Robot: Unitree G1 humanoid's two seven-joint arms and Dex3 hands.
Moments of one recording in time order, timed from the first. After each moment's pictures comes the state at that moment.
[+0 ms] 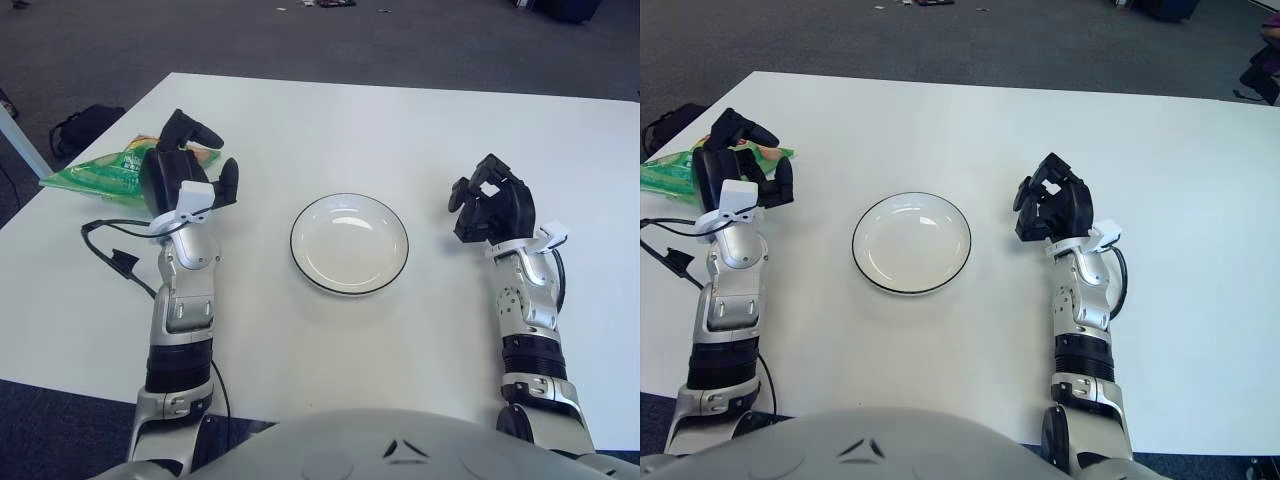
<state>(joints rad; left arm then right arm) -0.16 0.13 0.11 -0.26 0.65 0.10 0.42 -0.18 -0.09 -0.27 0.20 0.33 -0.21 0.28</state>
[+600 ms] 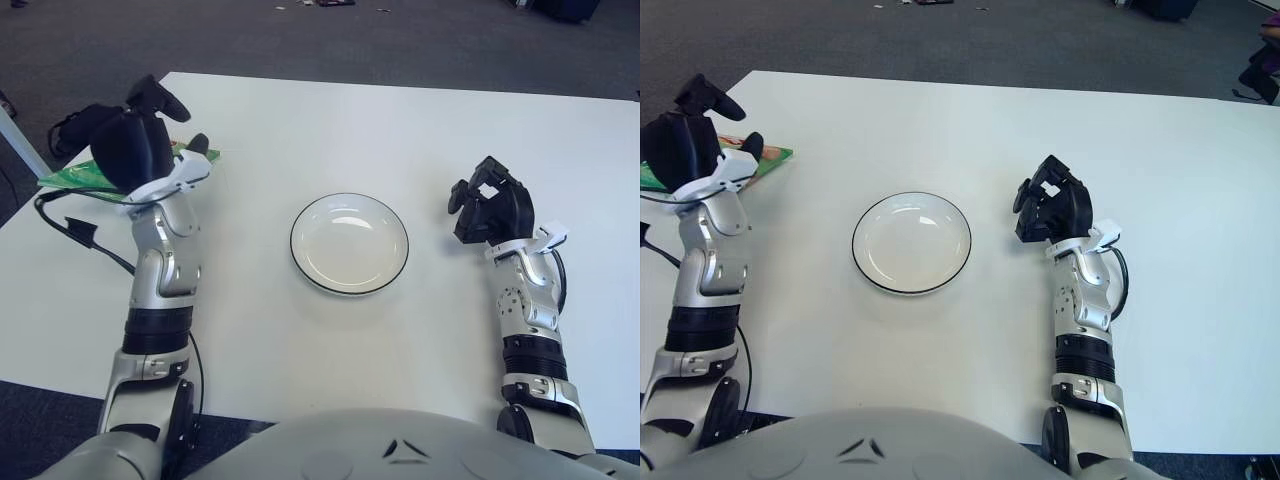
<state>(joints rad) -0.32 0.32 0.10 -0.13 0.92 0.29 0.45 -0.18 -0.09 -0.27 0.20 0.34 -0.17 0.28</state>
